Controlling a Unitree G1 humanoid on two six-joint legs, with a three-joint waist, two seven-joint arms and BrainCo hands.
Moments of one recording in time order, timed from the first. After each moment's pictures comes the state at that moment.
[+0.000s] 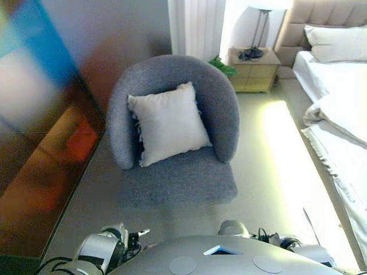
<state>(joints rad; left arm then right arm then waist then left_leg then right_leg) -0.16 0.24 -0.18 1.41 -0.38 0.56 0.01 -0.06 -0.24 0.11 1.36 0.25 0.39 -0.14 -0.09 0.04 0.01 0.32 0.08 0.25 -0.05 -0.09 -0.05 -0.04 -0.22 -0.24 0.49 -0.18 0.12</state>
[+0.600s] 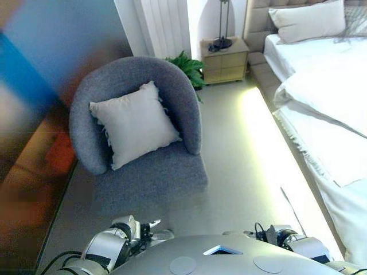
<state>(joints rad) -0.16 0.19 -0.21 1.32 -0.53 0.59 0.13 -0.11 -0.24 0.23 1.34 0.23 0.52 -0.11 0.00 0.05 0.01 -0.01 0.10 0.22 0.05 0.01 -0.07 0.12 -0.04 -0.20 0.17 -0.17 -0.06</state>
